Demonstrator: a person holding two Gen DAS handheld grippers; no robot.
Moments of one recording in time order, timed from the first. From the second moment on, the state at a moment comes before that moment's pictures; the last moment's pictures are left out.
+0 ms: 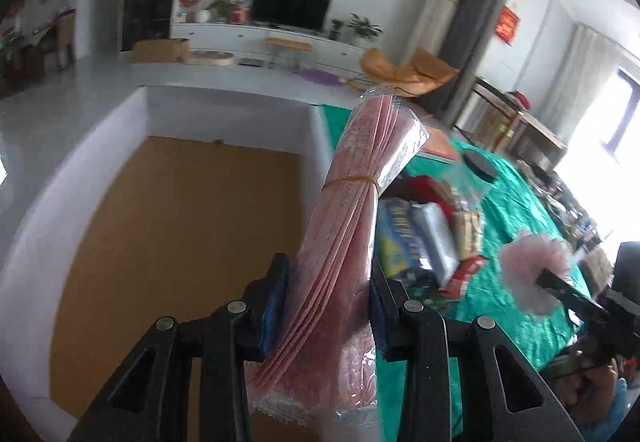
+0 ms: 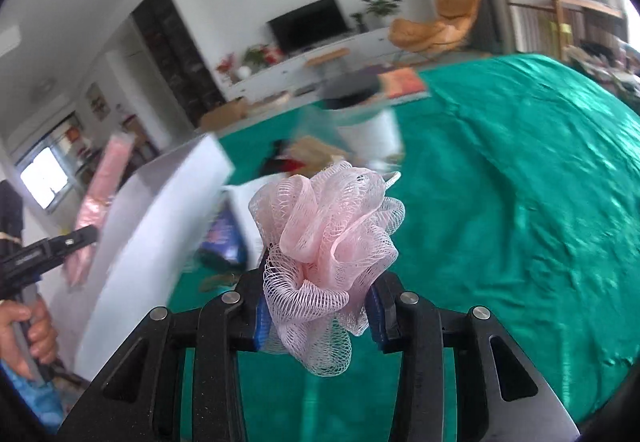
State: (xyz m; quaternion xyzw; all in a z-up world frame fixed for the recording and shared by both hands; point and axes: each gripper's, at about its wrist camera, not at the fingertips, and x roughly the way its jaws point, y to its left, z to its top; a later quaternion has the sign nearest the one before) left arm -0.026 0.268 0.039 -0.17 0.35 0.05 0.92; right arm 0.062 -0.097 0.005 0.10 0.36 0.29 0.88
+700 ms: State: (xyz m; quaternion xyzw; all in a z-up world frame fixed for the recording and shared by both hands) left arm -0.038 0.245 0.022 -0.18 0.32 0.07 0.93; right arm 0.061 -0.008 -0.032 0.04 0.42 0.34 0.84
